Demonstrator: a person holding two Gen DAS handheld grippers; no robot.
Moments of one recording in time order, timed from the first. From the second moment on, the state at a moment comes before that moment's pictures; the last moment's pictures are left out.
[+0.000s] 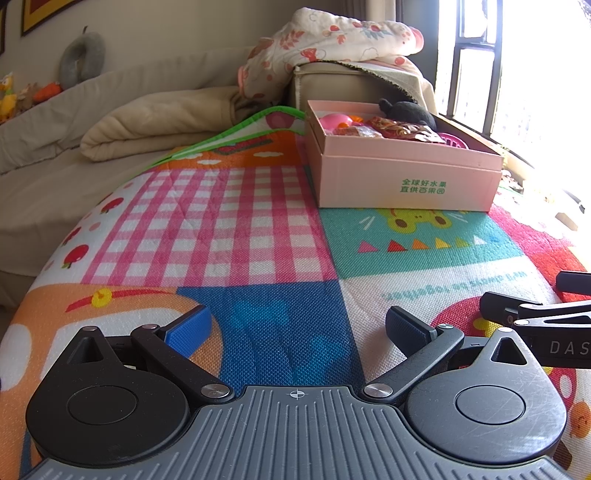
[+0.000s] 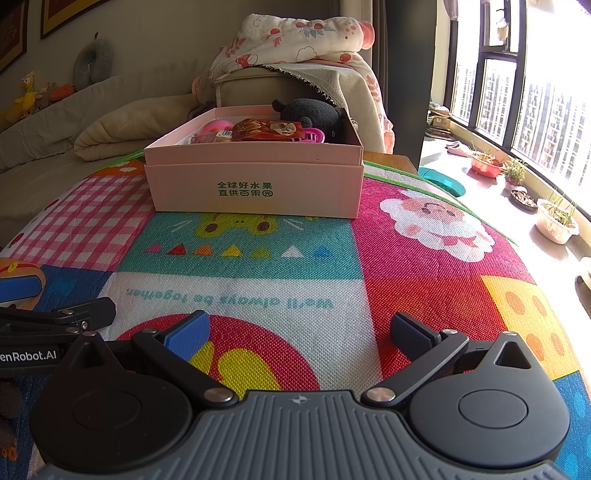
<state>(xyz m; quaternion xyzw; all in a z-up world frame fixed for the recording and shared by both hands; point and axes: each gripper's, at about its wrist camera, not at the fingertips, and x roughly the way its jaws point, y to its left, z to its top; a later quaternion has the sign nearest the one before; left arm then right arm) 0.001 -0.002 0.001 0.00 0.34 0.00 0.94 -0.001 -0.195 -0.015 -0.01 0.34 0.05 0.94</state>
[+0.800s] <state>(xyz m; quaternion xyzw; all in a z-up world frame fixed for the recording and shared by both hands) 0.002 -0.002 0.000 0.01 0.34 0.00 0.94 0.000 -0.195 -0.015 -0.01 0.34 0.05 0.94</state>
